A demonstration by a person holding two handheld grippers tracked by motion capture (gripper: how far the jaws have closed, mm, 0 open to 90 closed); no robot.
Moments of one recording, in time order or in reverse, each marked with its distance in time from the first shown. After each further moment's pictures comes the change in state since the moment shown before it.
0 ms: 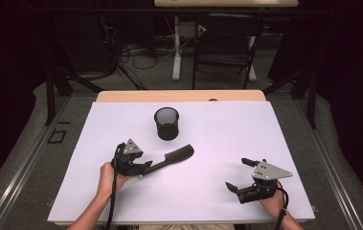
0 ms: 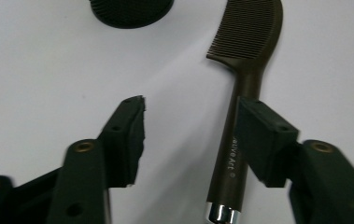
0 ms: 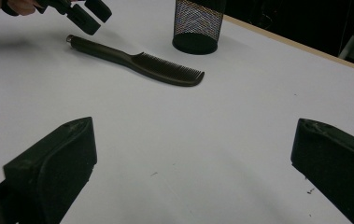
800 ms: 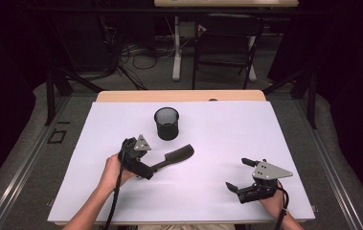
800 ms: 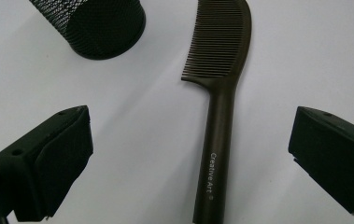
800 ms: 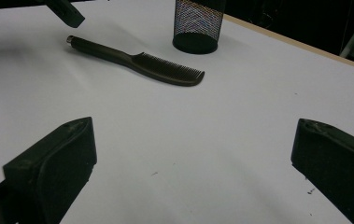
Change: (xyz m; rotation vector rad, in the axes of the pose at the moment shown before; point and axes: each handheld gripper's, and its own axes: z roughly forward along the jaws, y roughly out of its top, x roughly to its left) left arm -0.015 0.034 -0.003 0.077 -0.019 0.153; right arm -0.001 0.000 0.000 -0.001 0.001 0.006
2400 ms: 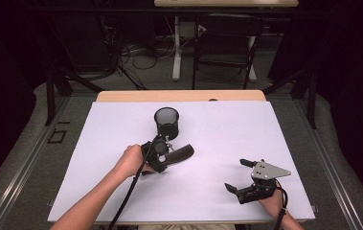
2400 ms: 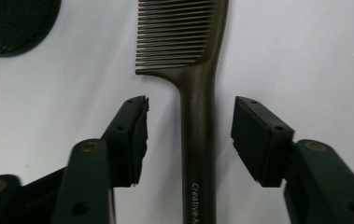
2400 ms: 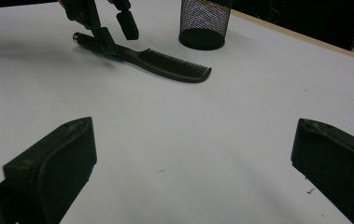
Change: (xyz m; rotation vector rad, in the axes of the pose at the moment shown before) left arm -0.010 0.050 0.051 0.419 -0.108 0.180; right arm 0.000 -0.001 0.003 0.017 0.029 0.013
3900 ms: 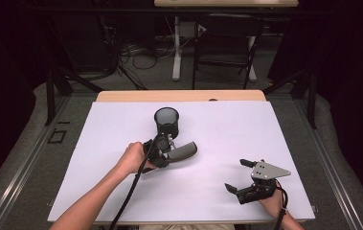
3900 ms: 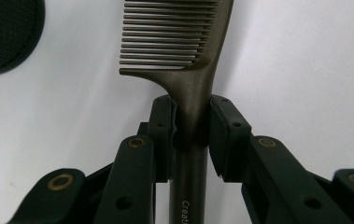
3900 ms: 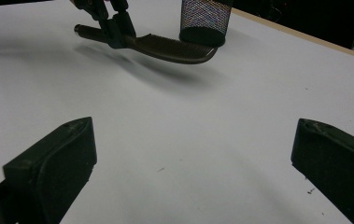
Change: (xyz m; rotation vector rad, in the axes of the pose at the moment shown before) left arm 0.003 0.005 -0.007 -0.033 -0.076 0.014; right arm 0.000 0.000 0.000 0.007 0.001 -0.002
